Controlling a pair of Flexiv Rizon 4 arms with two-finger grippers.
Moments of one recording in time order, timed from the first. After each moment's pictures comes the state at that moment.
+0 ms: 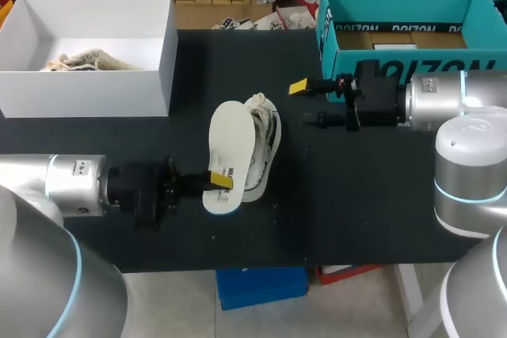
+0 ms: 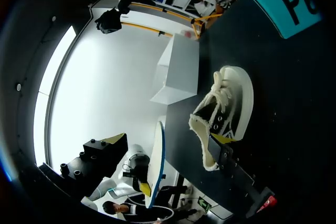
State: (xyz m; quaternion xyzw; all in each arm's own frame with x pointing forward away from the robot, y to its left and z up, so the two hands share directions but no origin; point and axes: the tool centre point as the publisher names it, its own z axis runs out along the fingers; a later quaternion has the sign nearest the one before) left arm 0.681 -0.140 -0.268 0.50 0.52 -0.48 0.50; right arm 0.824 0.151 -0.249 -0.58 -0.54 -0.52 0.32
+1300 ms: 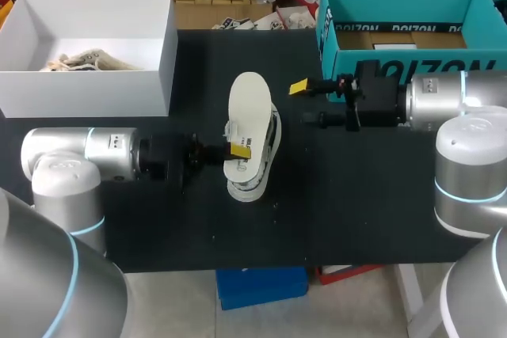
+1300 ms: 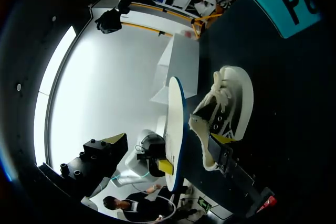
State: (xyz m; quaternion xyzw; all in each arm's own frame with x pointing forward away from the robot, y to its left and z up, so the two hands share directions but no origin) left arm 0.767 -0.170 -0.296 0.54 0.46 -0.45 0.54; right arm 0.824 0.151 -0.249 -0.58 -0.54 -0.52 0.32
